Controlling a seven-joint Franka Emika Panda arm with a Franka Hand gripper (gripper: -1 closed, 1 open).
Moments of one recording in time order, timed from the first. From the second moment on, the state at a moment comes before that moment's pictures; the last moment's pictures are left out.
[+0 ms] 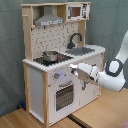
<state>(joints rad) -0.05 0.17 1.39 -2.25 -2.31 1.81 0.79</state>
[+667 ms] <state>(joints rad) 0.01 0.33 1.38 -2.25 -2.31 1.66 0.80</state>
